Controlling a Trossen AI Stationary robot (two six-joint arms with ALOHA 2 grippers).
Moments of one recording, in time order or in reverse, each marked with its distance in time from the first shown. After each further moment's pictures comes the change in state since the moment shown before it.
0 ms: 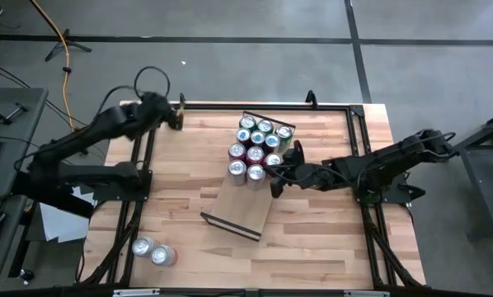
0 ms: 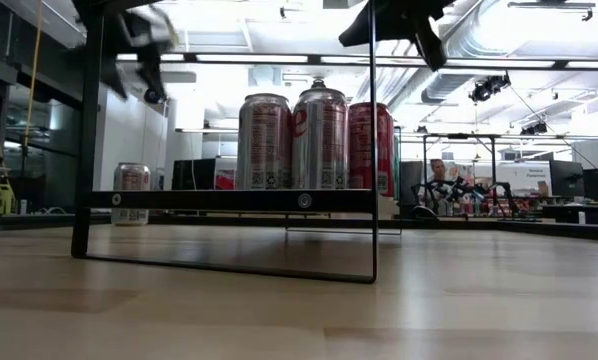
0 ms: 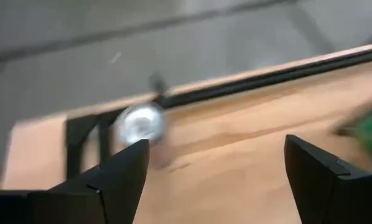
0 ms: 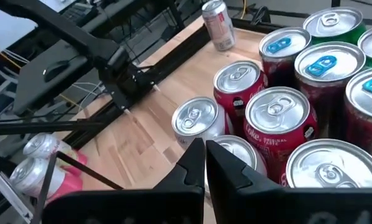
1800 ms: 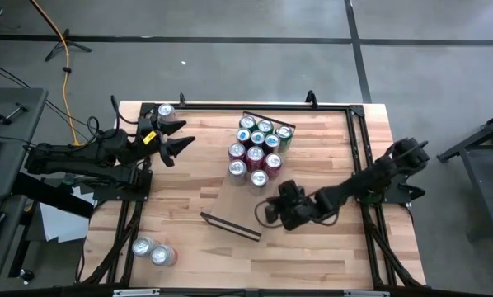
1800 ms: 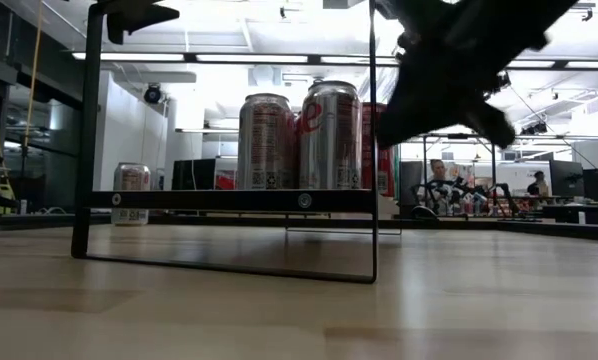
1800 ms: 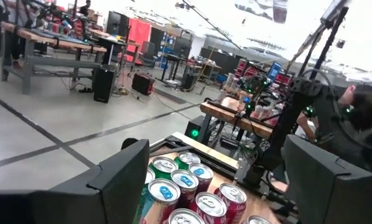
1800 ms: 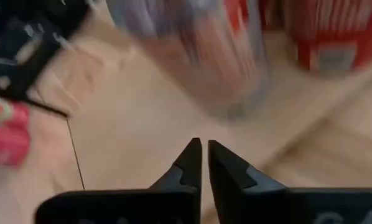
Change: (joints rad) left arm -0.518 -0.409 -0.456 1.056 0.124 0.348; right arm 0.215 0.290 -0.011 -0.153 0.048 0.572
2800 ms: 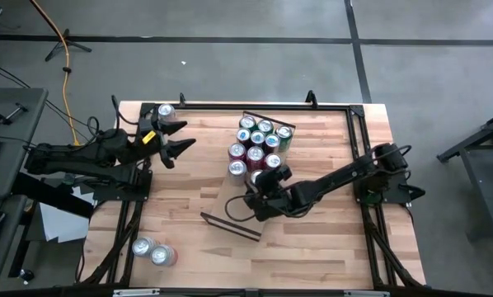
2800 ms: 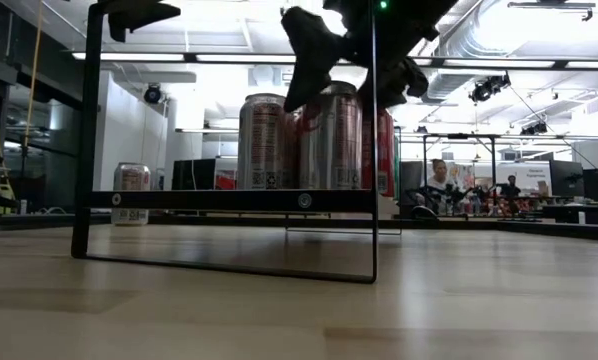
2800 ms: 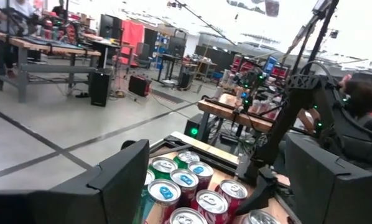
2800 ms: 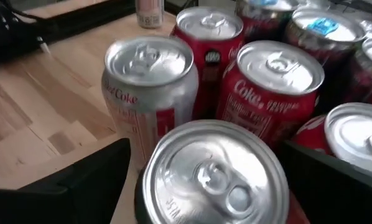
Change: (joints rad) left arm 0.002 0.000 -0.001 0.002 0.031 0.055; right arm -0.141 0.205 0.332 -0.172 0.332 -0.488
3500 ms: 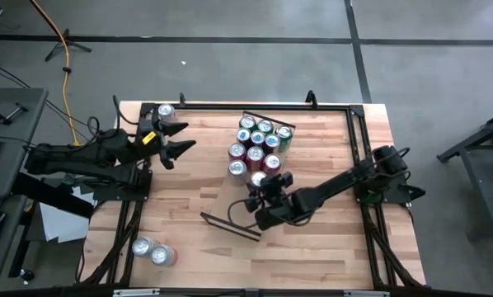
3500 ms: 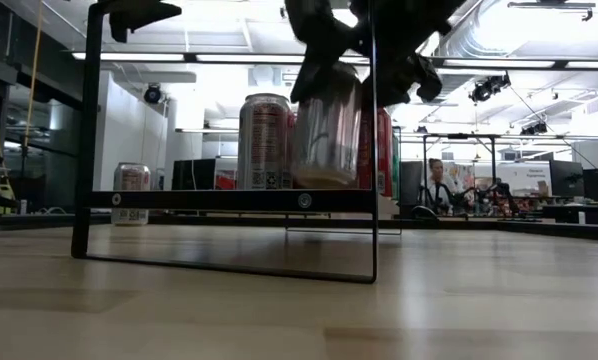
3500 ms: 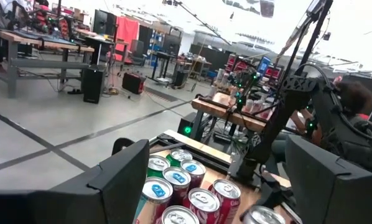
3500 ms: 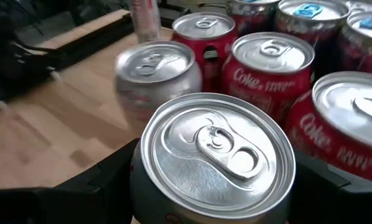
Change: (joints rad) left arm 0.001 0.001 0.000 0.000 0.026 -0.027; right arm 0.055 0.013 -0.001 0.009 0.077 0.183
